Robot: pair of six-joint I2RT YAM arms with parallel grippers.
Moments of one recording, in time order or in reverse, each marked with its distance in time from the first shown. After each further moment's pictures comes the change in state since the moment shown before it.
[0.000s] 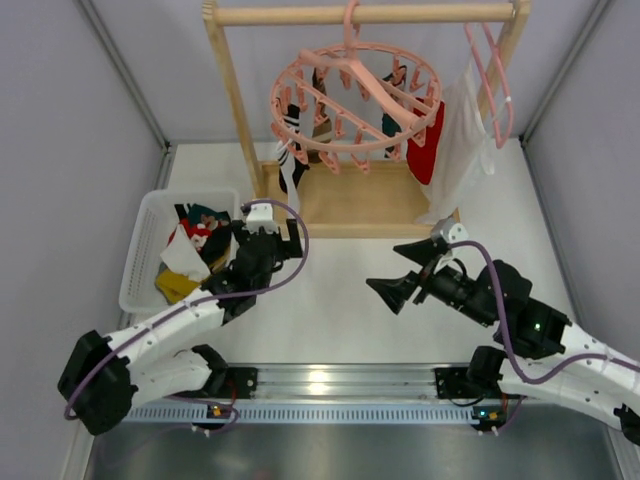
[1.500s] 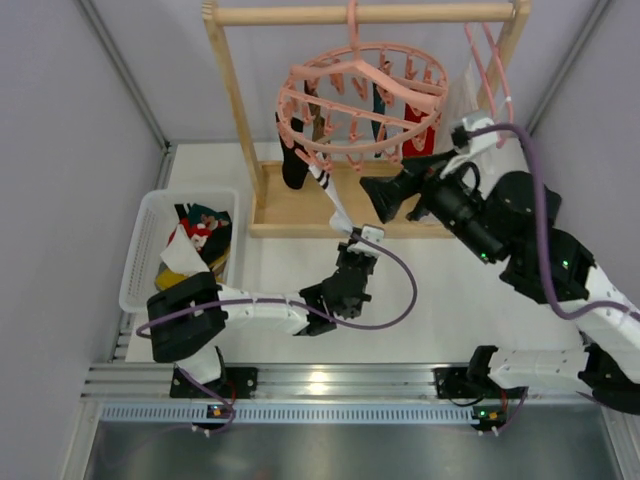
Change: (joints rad) left arm -0.450 0.584 0.244 0.731 -0.380 0.472; right arm -0.001 0.418 0.798 -0.248 0.270 0.019
